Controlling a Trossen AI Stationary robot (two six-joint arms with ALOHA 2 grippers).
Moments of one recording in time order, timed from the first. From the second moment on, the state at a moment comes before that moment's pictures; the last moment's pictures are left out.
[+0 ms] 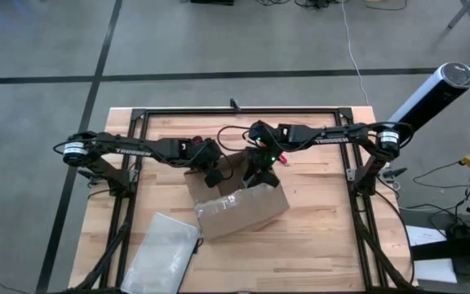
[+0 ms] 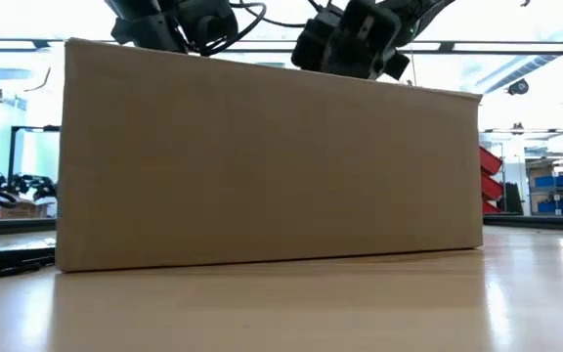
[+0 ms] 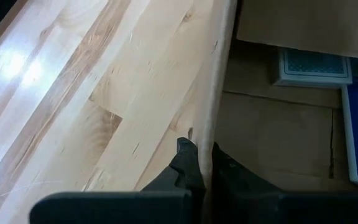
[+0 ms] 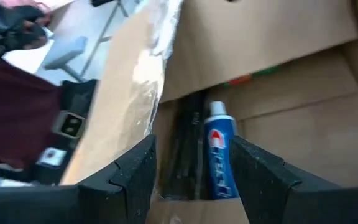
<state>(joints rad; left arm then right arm) 0.14 1.51 1.00 -0.53 -0.24 -0.31 -0.22 1.71 1.25 -0.40 -0.86 -0.09</state>
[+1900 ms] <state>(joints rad) 0.23 1.51 1.00 -0.56 -0.27 -0.29 0.00 1.78 1.29 -0.63 -0.25 -0.29</state>
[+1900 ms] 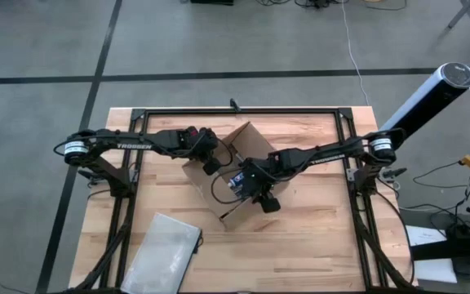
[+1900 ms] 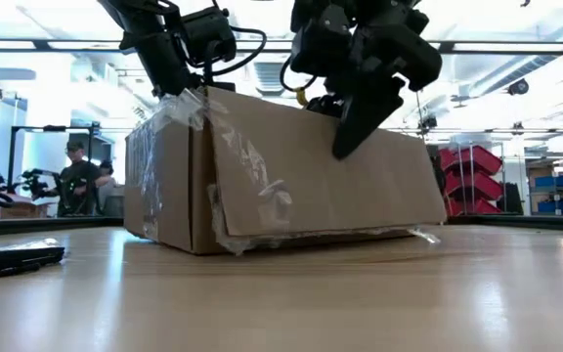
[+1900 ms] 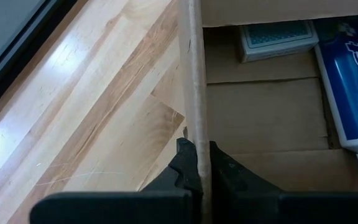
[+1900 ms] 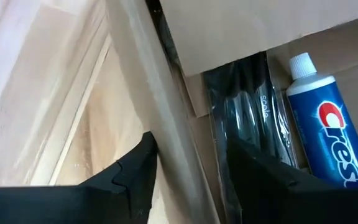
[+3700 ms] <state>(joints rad) 0.20 1.44 1.20 -0.73 -0.16 0.03 -0.03 1.78 1.30 -0.66 -0.23 -0.35</state>
